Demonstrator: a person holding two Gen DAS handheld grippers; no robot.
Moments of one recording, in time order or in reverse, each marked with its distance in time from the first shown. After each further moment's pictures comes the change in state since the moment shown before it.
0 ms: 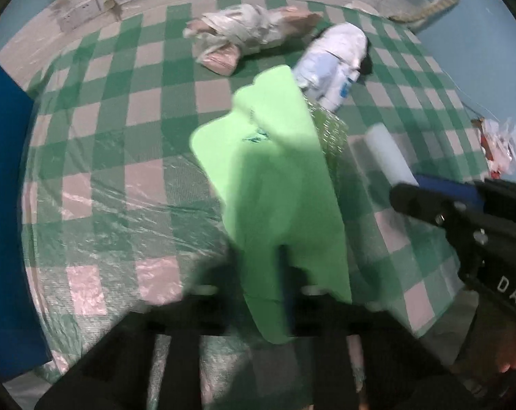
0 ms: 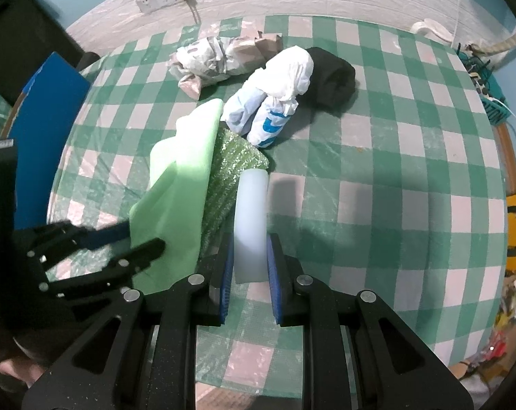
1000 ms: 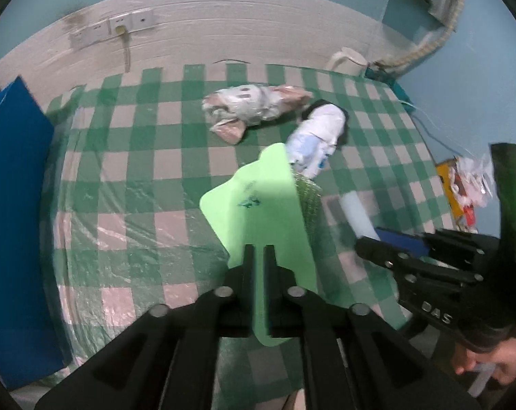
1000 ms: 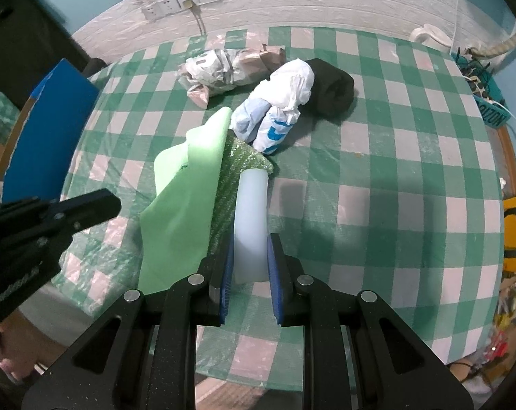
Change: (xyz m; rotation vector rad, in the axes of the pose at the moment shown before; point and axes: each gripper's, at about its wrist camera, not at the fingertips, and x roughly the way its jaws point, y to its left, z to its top) left arm -0.055 0.019 0.015 -0.047 -0.156 -0.093; right arm -0.011 -0.002 -0.005 0.000 -0.032 0.019
